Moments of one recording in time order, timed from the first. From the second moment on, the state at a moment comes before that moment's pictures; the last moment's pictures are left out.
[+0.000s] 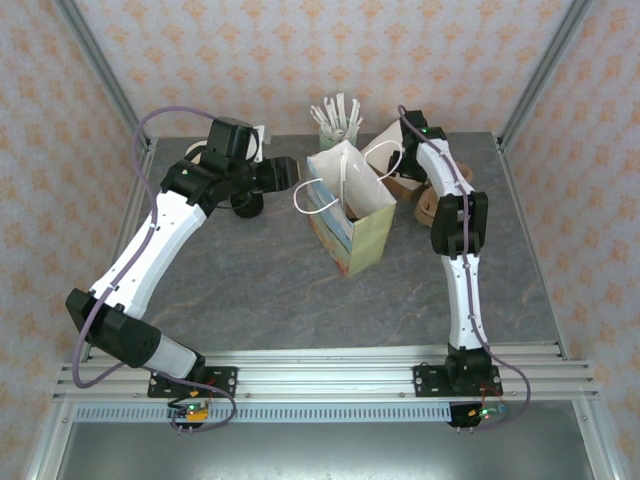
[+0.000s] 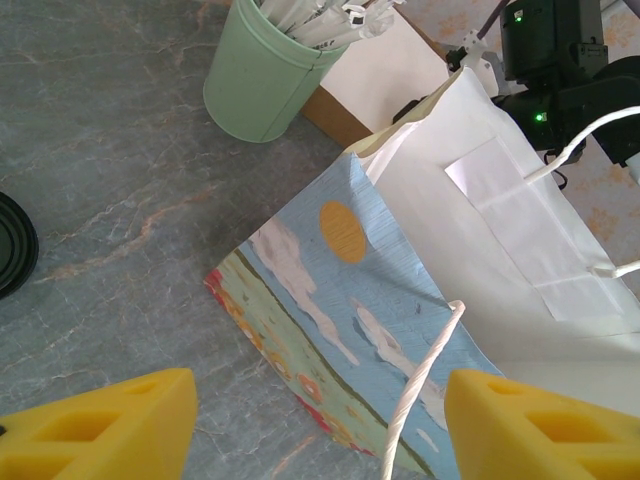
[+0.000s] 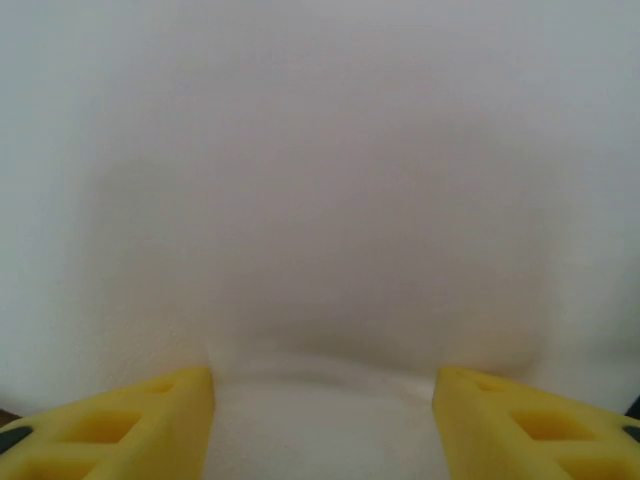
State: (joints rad) left arm -0.37 1.48 1.63 -0.85 0.18 -0.49; right arm 0.14 2.54 2.41 -1.07 0.05 0.32
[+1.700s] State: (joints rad) left arm -0.37 1.48 1.64 -0.86 0.18 -0.49; right arm 0.13 2.14 2.39 -1.09 0.06 0.30
